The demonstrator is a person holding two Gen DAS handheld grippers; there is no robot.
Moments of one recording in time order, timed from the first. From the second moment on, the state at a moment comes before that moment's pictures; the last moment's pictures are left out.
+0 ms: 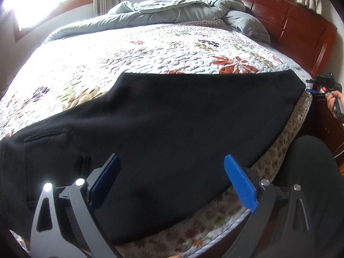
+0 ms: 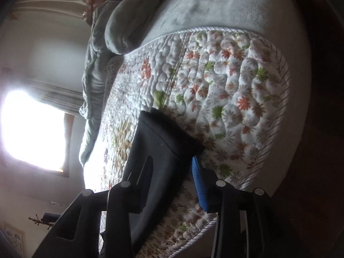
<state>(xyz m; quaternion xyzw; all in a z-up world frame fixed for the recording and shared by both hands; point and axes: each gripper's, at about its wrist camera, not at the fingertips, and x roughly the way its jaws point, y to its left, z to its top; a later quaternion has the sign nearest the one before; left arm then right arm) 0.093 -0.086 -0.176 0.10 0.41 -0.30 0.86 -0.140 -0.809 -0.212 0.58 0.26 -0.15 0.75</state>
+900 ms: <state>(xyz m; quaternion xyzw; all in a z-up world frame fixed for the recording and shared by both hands) 0.132 -0.114 -0.173 0.08 0.40 -0.25 0.88 -0.054 -0.783 -0.149 0.39 0.32 -0.12 0.85</state>
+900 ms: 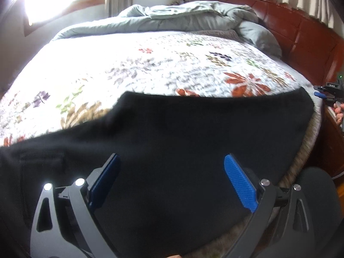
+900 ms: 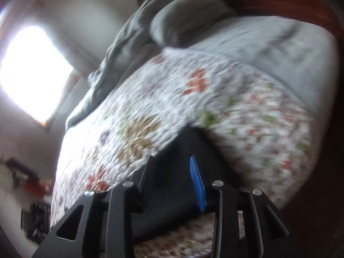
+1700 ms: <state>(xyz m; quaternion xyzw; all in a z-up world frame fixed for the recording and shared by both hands) 0.131 -0.048 -0.172 0.01 0.44 -0.18 0.88 -0.138 -0.832 -0.222 0.60 0.21 -0.10 0.77</state>
